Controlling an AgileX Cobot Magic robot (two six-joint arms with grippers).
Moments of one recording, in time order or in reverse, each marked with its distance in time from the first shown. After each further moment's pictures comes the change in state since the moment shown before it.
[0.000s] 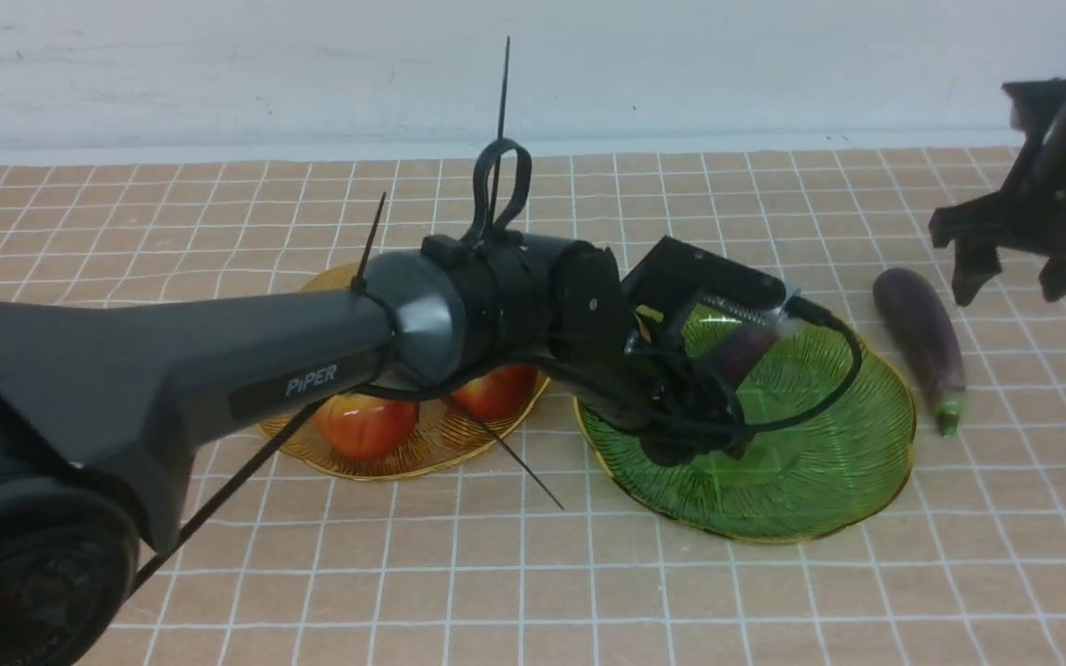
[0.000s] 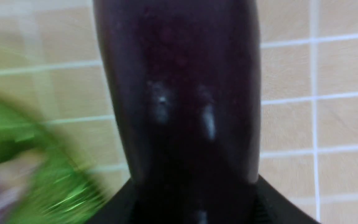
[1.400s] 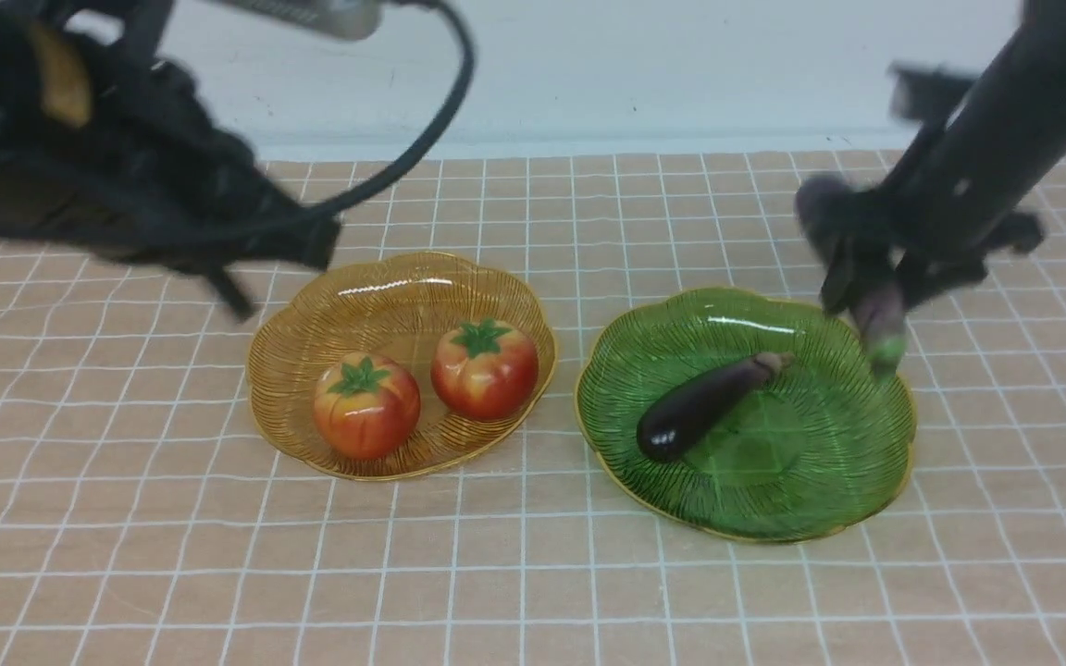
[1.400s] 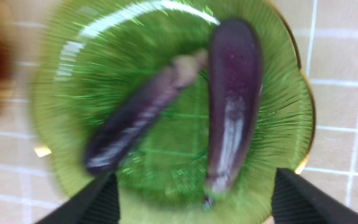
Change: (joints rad) right arm 0.231 -0.323 0.161 0.141 0.057 0.057; left arm 0.110 -0.596 0.396 0.289 0.117 -0.250
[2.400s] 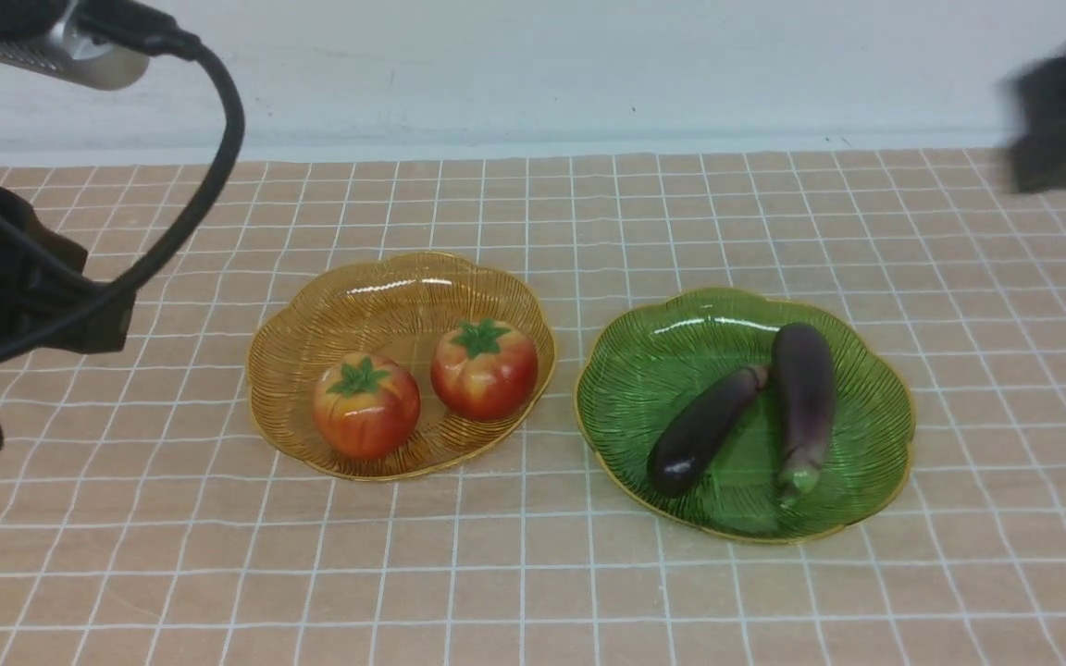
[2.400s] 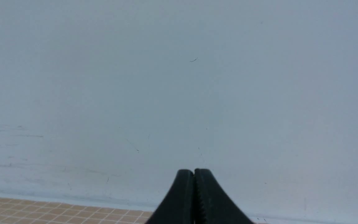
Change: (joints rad) right arm 0.060 -1.788 1.269 -0.539 -0.943 0.265; left arm 0.000 -0.017 0.004 -0.033 0.034 -0.001
